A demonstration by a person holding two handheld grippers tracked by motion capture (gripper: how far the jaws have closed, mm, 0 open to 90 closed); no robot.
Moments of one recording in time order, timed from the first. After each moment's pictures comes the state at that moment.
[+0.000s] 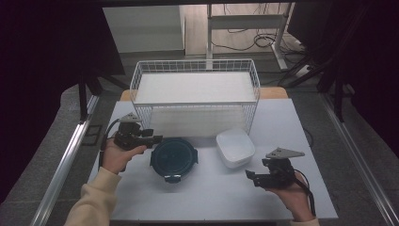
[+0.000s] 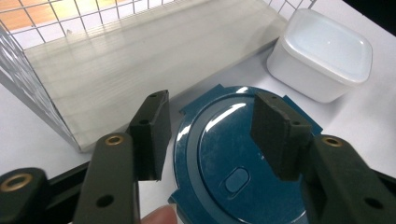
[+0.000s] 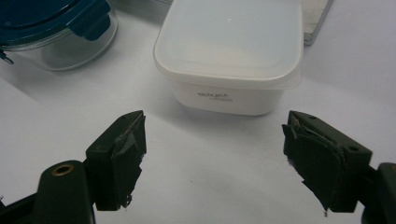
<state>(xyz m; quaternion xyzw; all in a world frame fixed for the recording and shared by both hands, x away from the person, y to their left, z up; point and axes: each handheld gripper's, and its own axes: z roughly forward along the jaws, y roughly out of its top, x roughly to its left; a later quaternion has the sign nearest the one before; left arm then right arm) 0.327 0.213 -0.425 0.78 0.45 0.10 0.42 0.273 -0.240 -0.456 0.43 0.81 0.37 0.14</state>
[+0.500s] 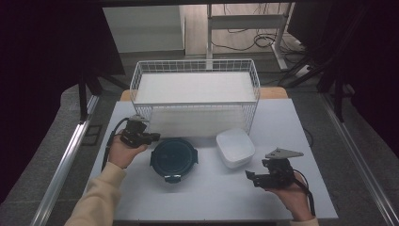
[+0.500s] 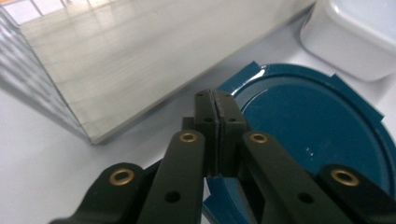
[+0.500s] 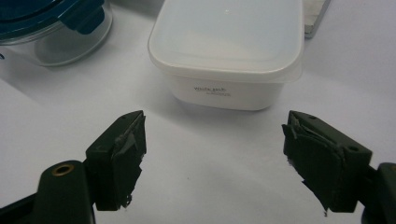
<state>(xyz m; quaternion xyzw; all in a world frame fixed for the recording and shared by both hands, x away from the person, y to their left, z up) 0.352 0.207 -0.451 0.82 0.45 0.10 0.35 0.275 -0.241 -0.461 0.43 0.82 0.36 0.13</state>
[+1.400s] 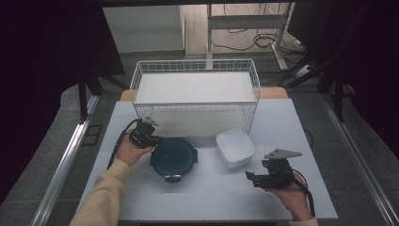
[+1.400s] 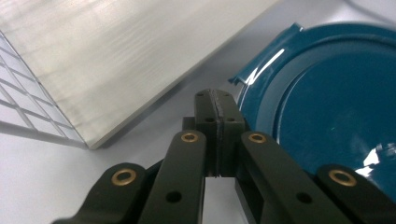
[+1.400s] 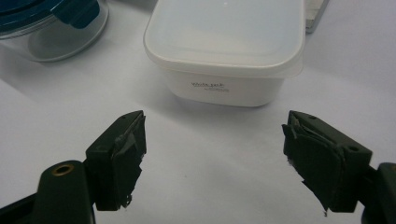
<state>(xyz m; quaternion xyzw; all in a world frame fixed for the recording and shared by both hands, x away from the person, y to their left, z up) 0.372 0.195 -0.479 0.85 0.42 0.11 0.29 0.276 -0.240 -0.465 0.43 0.82 0.35 0.13</state>
